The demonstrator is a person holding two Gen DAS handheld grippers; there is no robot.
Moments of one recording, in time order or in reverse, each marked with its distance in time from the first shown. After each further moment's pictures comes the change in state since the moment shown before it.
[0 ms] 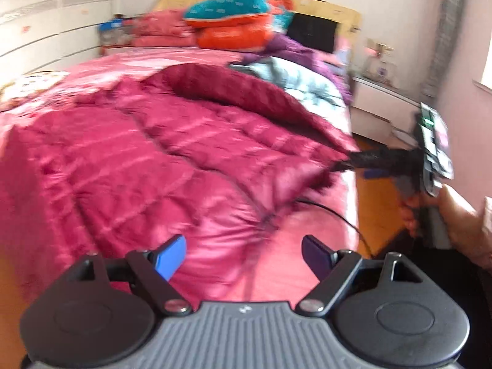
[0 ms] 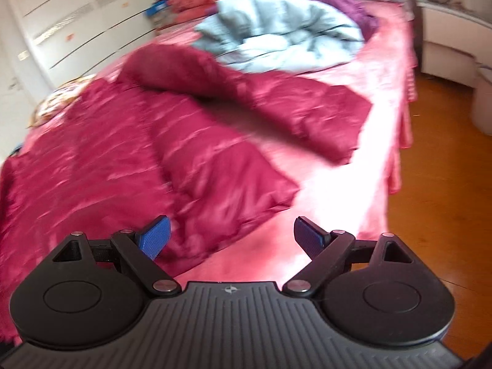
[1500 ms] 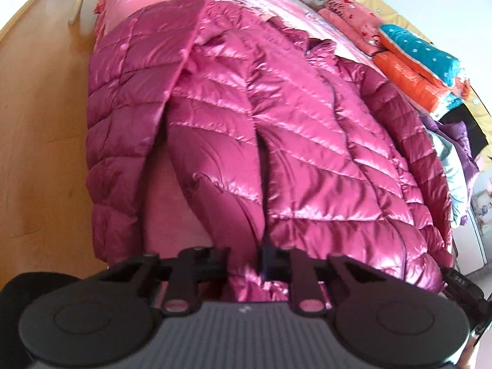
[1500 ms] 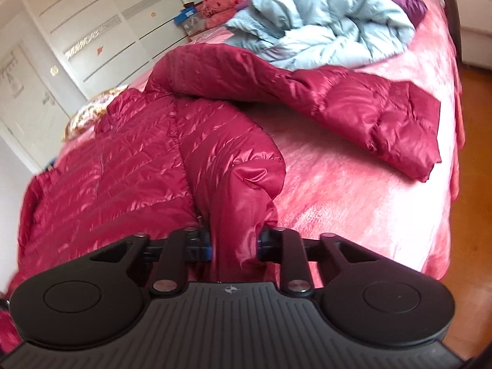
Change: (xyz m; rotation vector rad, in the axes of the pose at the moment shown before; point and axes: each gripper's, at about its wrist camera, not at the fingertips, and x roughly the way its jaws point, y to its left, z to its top) left arm 0.035 0.145 -0.027 -0.723 0.093 0.195; right arm 0.049 0.026 0.019 0.000 -0.007 0.197
